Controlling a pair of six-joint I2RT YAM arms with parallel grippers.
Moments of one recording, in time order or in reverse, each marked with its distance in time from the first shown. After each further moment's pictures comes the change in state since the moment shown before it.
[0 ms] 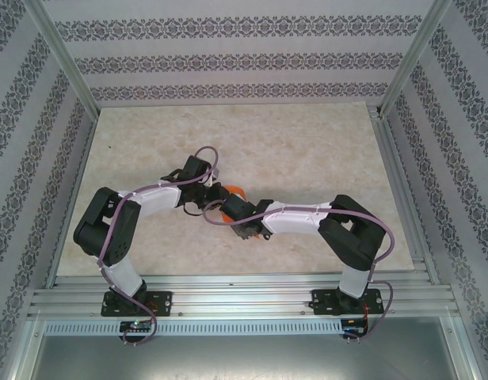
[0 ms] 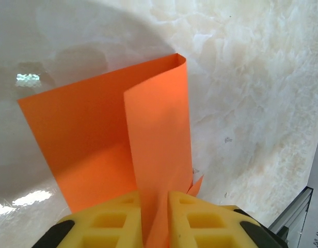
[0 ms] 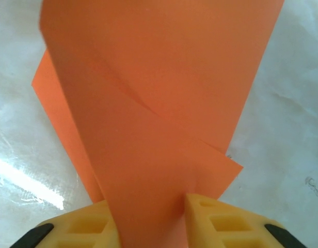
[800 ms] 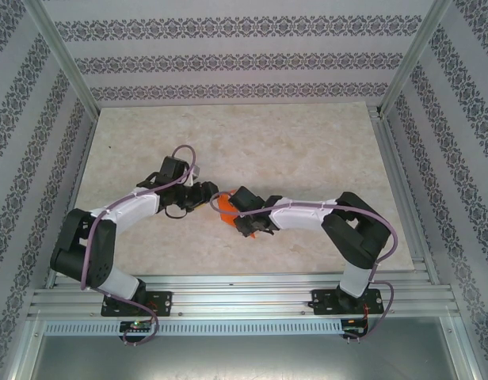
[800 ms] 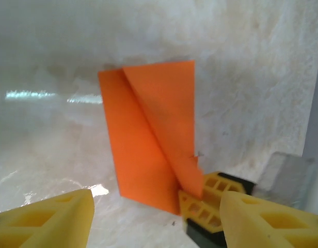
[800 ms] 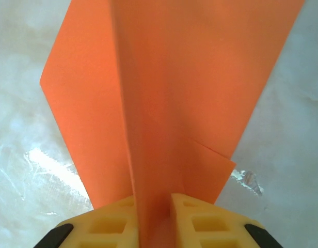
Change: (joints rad) left arm 0.120 -0.200 -0.137 -0.042 0.032 0.042; right arm -0.102 -0.024 -0.063 0.127 -0.215 0.042
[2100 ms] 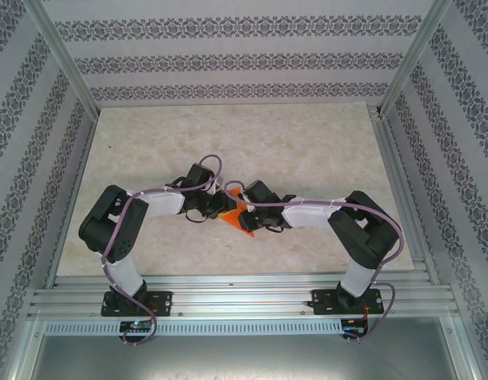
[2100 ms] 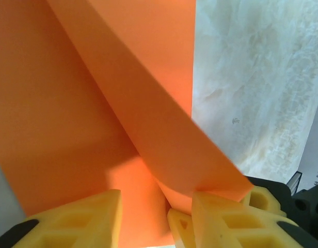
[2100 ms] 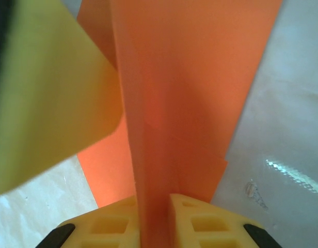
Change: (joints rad) left arm -0.152 0.250 0.066 0.171 0.040 -0.099; right arm -0.097 -0.039 -0.110 0.181 -0.214 0.083
